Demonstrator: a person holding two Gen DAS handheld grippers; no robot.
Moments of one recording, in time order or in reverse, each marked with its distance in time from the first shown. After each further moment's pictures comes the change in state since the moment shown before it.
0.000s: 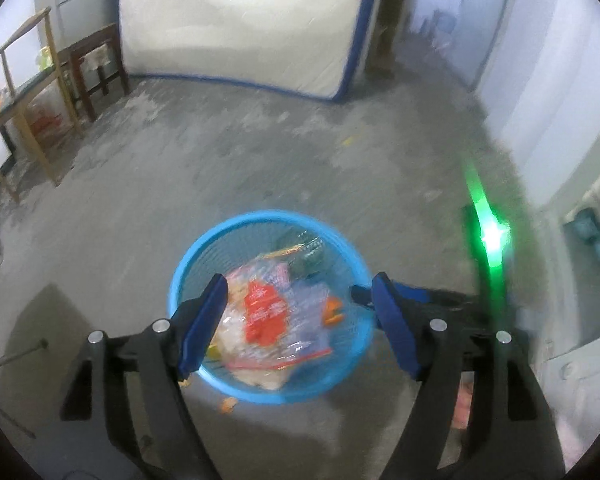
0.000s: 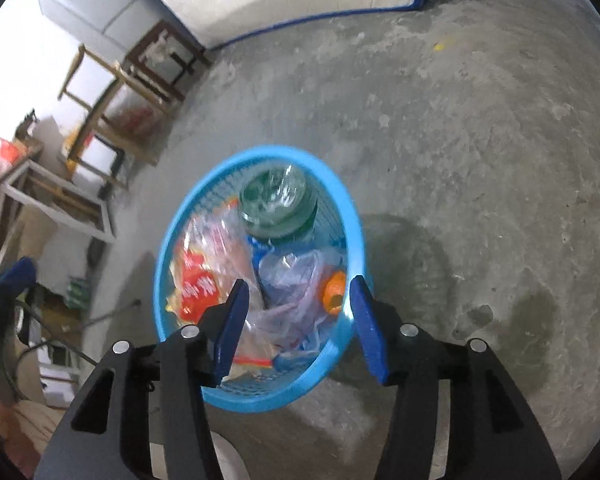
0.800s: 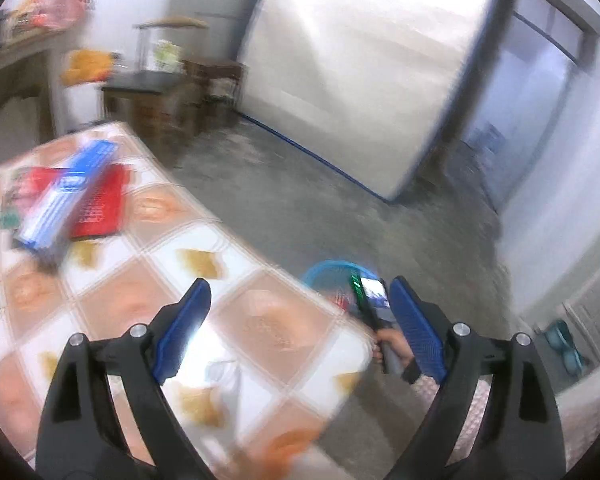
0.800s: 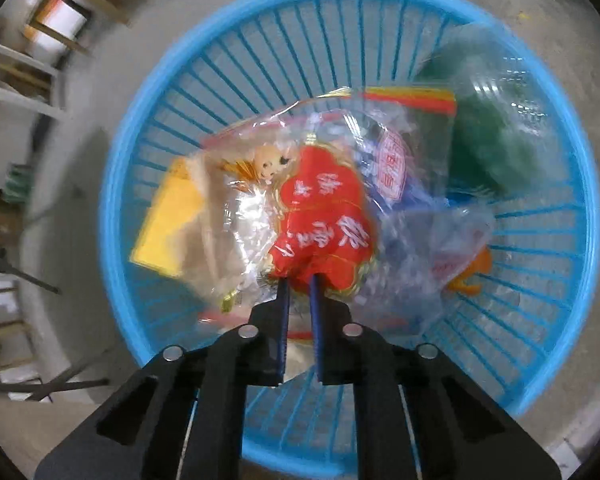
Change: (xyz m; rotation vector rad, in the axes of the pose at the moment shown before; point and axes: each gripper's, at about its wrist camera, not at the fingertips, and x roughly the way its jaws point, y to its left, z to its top) left arm -0.336 0.153 -0.105 -0.360 -0.286 0.149; right arm 0.161 0.109 -0.021 -0.223 0.470 -0.272
